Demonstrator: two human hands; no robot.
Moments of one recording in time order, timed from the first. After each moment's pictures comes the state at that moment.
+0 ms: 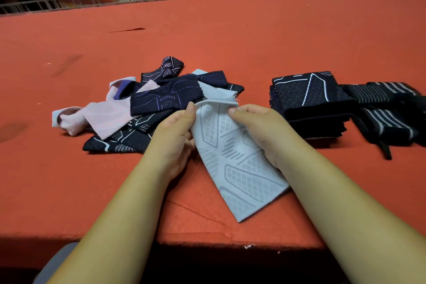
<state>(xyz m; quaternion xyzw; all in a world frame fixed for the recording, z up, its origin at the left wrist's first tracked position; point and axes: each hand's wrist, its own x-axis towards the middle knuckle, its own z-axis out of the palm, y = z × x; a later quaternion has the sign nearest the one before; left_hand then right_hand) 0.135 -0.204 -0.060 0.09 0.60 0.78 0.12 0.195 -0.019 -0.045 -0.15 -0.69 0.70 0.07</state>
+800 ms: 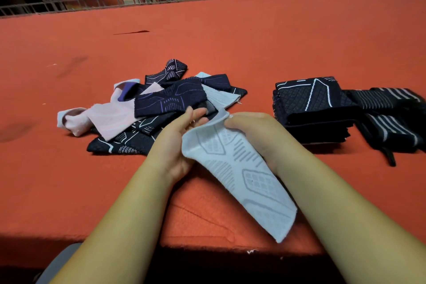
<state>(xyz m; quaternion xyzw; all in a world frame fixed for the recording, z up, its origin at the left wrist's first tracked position) 0.122 -0.206 -0.064 0.01 0.51 0.84 0.19 0.201 -0.030 -0.033 -0.13 -0.69 0.71 0.00</state>
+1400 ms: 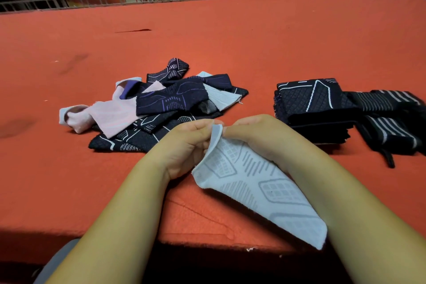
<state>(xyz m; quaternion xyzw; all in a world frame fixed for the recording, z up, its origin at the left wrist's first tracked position) 0.128 -0.213 -0.067 0.16 0.57 0.74 0.31 0.215 -0.030 -0.018 -0.09 -0.79 0.60 -0.05</state>
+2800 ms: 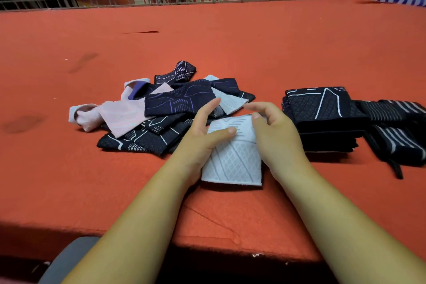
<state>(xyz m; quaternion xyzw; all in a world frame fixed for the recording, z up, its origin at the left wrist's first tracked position) 0.141 -0.194 -0.066 0.17 0.60 0.76 0.17 0.200 -0.035 -0.045 -0.11 -0.76 0.59 0.26</state>
